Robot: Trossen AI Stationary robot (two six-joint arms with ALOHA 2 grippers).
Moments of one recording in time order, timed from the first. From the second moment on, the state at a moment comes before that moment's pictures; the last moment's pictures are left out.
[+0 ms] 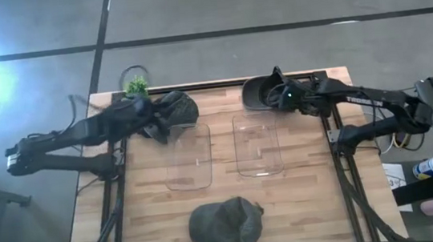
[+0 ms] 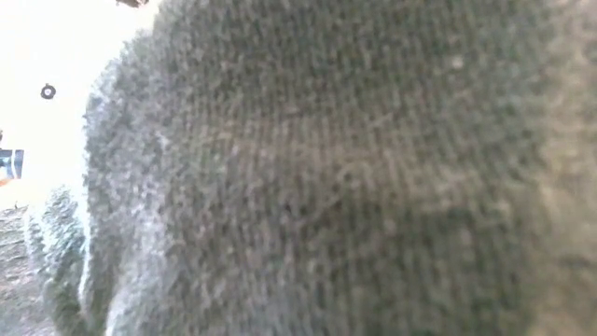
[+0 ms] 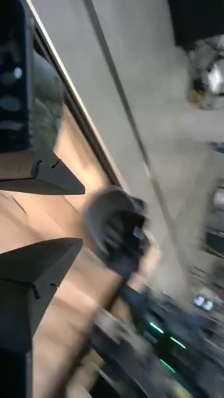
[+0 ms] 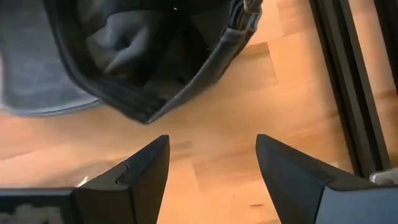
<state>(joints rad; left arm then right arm) 0.18 0.85 0.89 -0.37 -0.42 -0.38 -0.56 1.18 0.83 -1.01 0.26 1.30</state>
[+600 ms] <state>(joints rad) 0.31 1.01 0.96 -0.41 -0.27 -0.13 -0.68 1.36 0.83 -0.83 0.25 1.30</state>
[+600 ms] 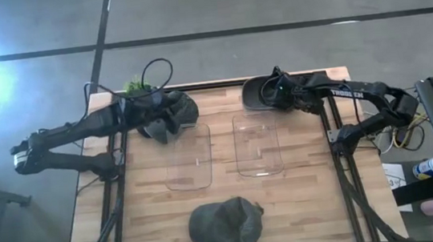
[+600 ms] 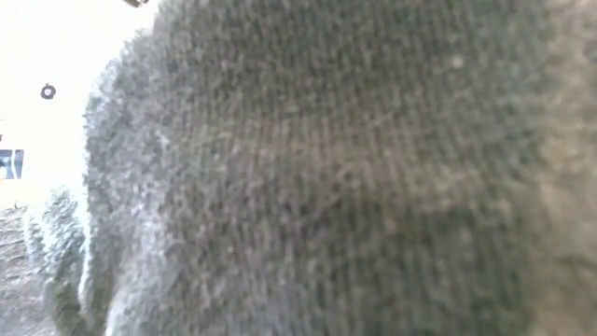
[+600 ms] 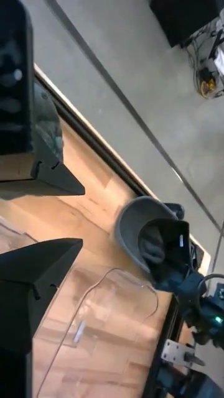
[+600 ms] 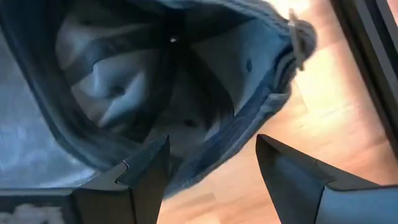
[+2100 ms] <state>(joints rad) 0.34 1.05 0.98 -0.43 -0.28 -0.08 -0.71 1.46 0.78 -0.70 0.34 1.08</state>
